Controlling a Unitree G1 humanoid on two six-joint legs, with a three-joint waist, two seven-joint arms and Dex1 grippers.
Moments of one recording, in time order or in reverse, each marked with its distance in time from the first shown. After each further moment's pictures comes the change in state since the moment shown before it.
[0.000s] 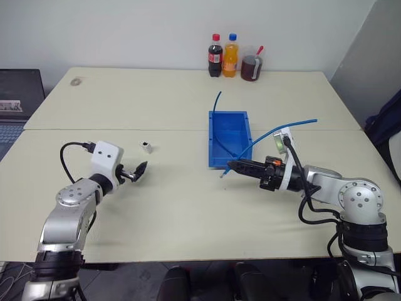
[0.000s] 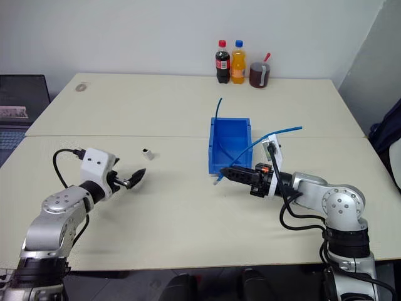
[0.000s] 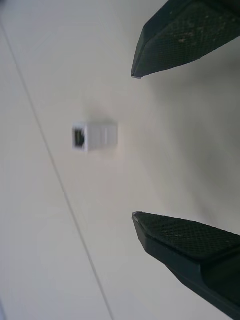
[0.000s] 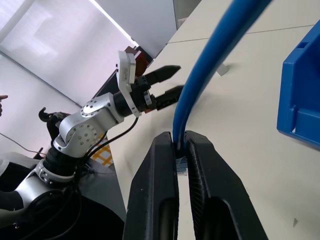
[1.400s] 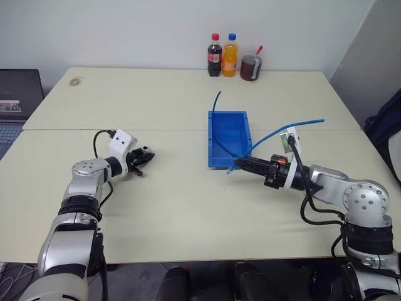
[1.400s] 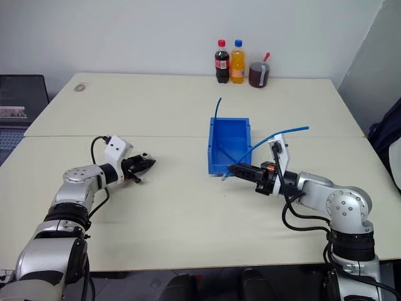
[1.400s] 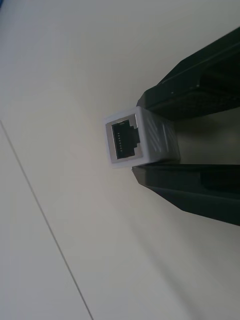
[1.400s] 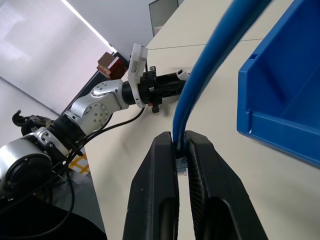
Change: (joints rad) left arm -0.408 -0.023 -0.158 0.757 0.097 -0.363 -0.559; right arm 0.026 -0.032 -0.022 -0.022 -0.042 -0.020 -0.019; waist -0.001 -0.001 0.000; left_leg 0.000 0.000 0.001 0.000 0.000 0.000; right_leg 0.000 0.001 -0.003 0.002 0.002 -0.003
